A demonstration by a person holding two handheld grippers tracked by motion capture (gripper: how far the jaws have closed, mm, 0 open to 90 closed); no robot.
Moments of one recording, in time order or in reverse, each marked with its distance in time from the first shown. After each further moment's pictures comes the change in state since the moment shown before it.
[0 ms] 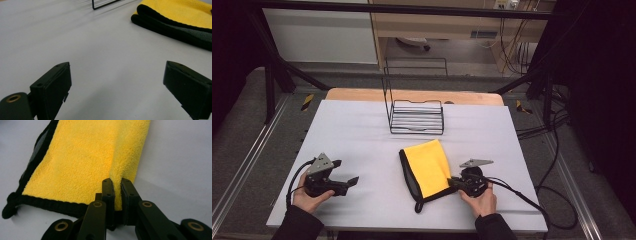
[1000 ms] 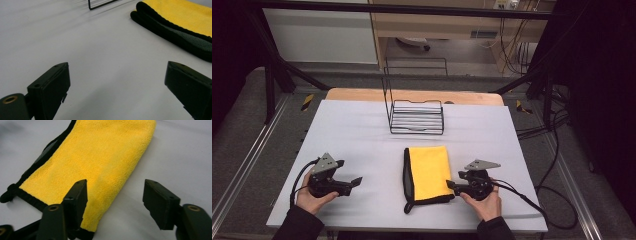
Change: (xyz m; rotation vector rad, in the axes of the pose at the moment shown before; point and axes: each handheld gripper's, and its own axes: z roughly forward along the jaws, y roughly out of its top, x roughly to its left) left arm -0.008 0.006 0.006 0.014 -0.002 -0.002; right arm -0.001 -0.001 -0.020 -0.093 -0.004 -0.081
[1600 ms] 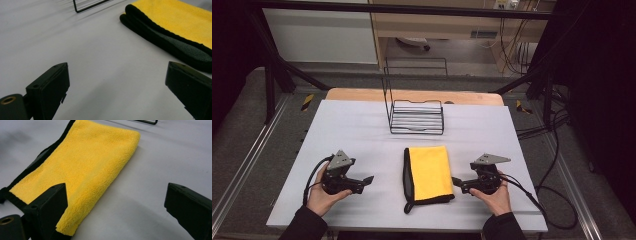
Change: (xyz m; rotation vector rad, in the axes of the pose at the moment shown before) left arm -0.021 0.022 0.021 0.038 -0.019 0.015; right arm -0.031 0.003 -0.004 -0.057 0.040 -0.026
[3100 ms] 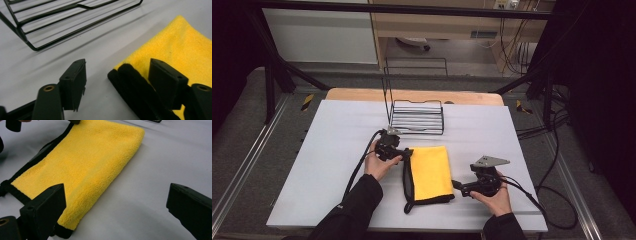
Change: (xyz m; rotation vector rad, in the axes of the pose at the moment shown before) left arm -0.022 0.085 0.135 0.129 0.024 -0.107; right arm 0.003 -0.005 -0.001 0.008 0.008 -0.030
